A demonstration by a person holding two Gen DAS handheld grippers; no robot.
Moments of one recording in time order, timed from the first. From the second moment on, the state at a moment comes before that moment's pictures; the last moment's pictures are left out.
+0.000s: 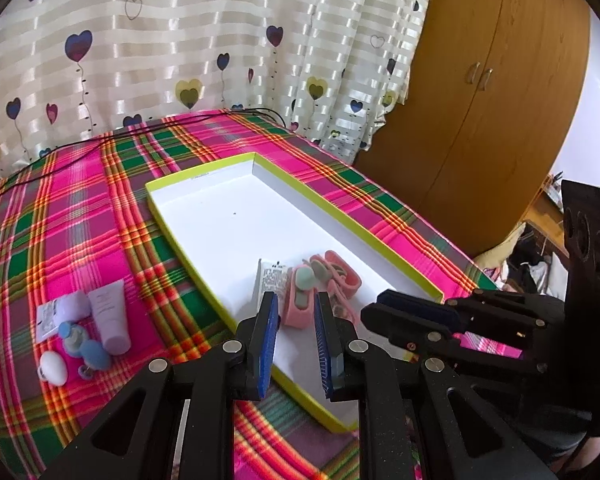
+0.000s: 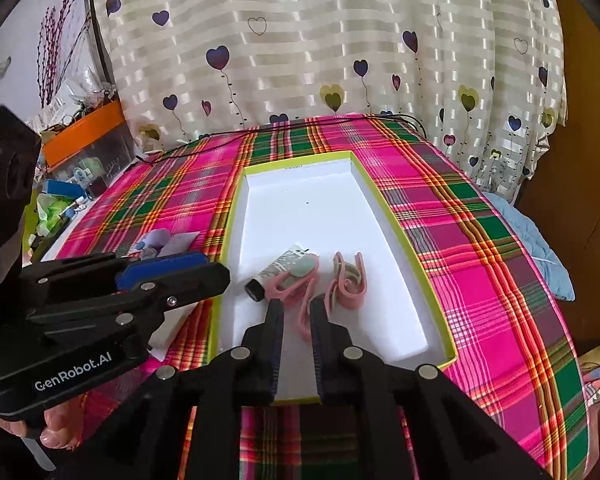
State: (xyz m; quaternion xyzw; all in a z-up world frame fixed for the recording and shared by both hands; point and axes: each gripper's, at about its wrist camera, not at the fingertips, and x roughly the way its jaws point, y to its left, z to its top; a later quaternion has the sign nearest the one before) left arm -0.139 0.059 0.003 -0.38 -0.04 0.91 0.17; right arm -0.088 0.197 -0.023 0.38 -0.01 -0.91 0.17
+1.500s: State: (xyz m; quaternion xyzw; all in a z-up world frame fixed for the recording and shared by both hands) left arm -0.052 -0.020 0.003 -0.37 -0.07 0.92 0.09; right arm -0.044 0.154 -0.011 0.37 0.00 -0.90 0.23
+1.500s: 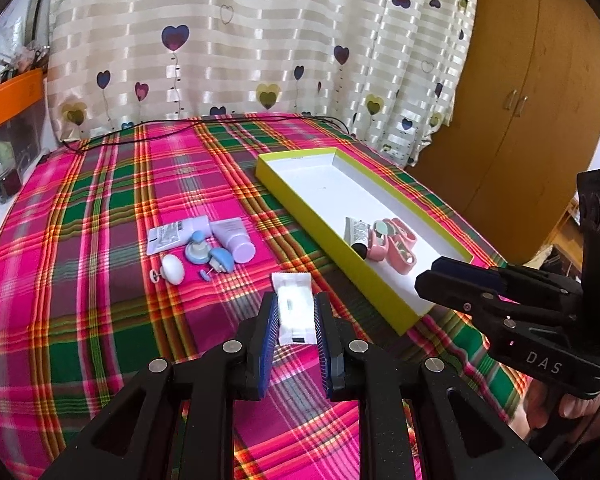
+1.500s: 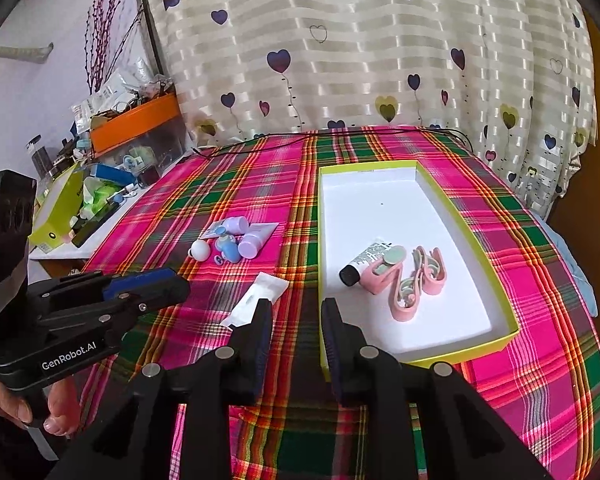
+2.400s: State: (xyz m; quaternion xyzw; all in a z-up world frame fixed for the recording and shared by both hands) left arm -0.043 -0.063 -0.008 -0.37 -0.09 0.92 0.04; right arm -0.047 0.115 -0.026 0.39 0.02 -0.88 0.27
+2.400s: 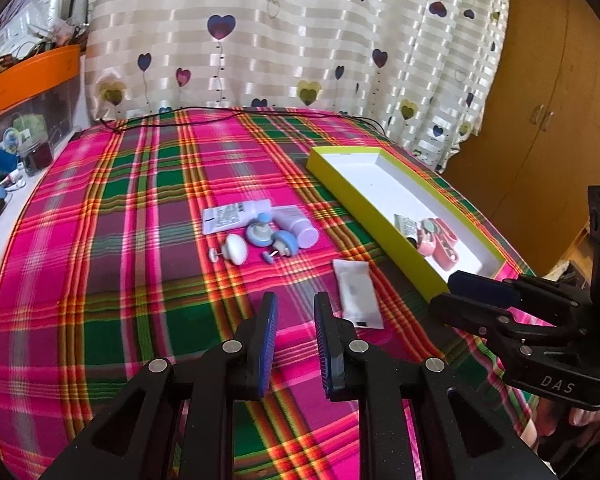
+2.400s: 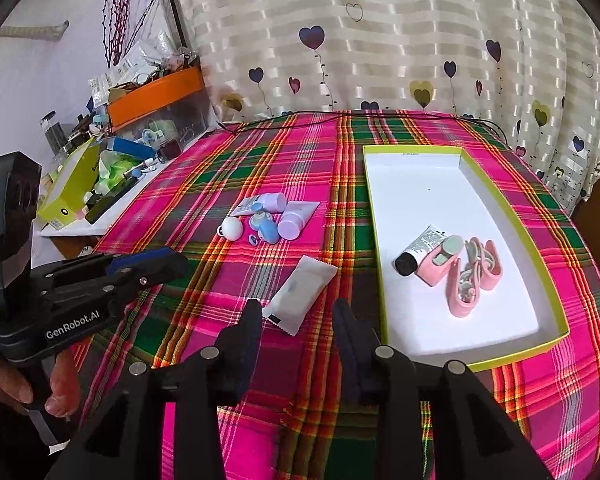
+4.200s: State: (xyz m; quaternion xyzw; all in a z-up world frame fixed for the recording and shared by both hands) left arm -0.109 -0.093 -0.029 -0.38 -0.06 0.92 0.03; right arm -0.082 0.063 -0.069 0.45 0.05 -0.86 0.22
